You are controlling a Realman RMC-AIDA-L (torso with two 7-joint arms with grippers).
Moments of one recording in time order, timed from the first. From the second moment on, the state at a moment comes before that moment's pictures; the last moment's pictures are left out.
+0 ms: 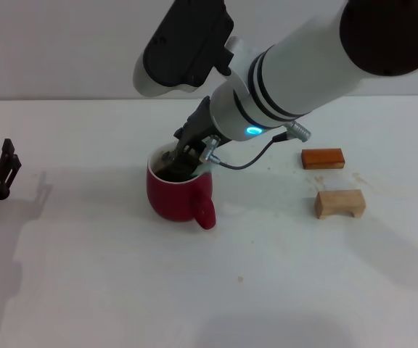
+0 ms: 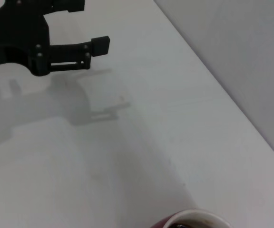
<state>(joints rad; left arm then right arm) -0.27 -2.07 -0.89 -0.27 2.23 1.19 0.04 0.99 2.08 1.29 1.17 -2.52 1.06 -0.39</state>
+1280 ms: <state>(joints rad) -0.26 -2.07 -0.93 -0.27 2.22 1.21 0.00 0.07 2.08 1.10 1.18 -2.66 -0.79 -0.36</state>
